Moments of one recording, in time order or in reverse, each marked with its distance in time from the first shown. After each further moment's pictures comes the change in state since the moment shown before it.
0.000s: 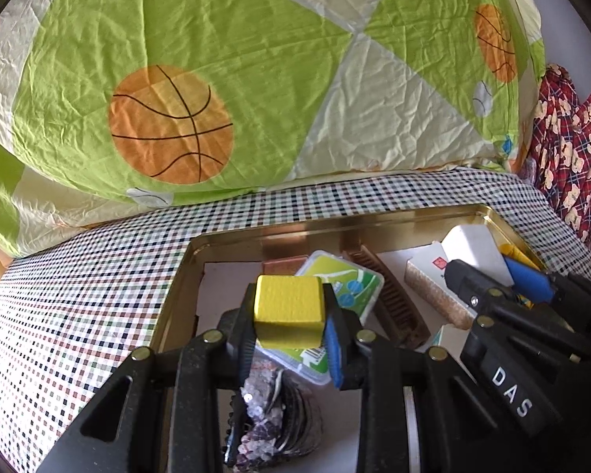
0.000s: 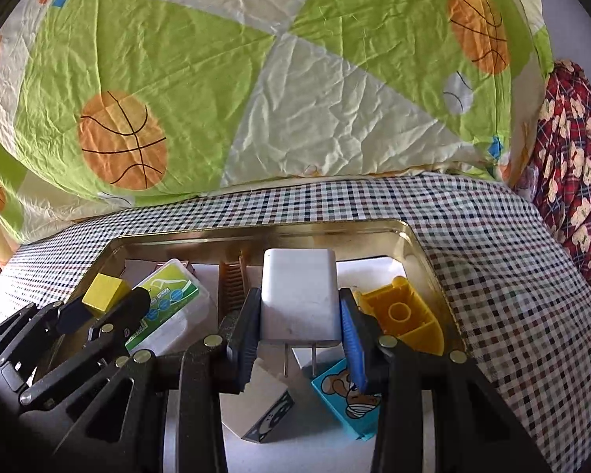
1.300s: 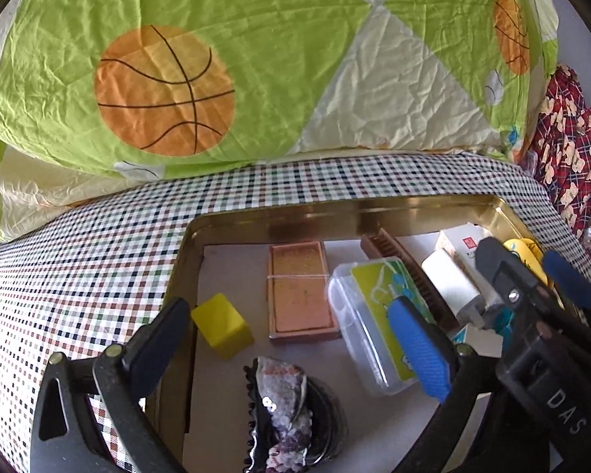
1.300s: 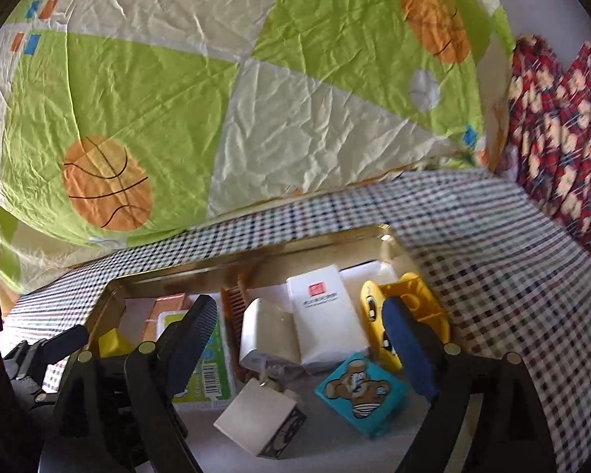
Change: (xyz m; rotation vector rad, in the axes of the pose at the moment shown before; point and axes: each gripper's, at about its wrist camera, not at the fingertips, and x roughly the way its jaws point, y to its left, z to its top) left arm 0.018 0.017 0.007 -0.015 0.106 -0.053; right arm -0.015 -0.004 -0.005 0.105 -0.158 -0.087
